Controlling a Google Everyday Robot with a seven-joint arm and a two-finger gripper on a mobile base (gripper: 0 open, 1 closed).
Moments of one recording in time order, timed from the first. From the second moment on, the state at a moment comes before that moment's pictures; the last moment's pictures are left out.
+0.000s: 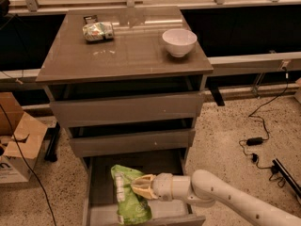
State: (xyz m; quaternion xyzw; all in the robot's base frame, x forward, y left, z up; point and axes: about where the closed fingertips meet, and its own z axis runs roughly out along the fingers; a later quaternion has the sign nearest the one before) arm 0.470 0.045 0.455 -0.44 0.66 0.44 0.43
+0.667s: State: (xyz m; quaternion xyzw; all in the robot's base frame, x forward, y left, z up) arm 0.452 0.005 0.600 -0.52 0.61 0.34 0.49
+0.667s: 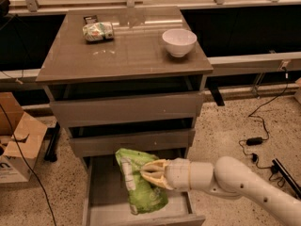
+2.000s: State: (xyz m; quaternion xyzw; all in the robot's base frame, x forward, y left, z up) arm 0.486 -0.026 0.956 -0.61 0.53 0.17 0.56
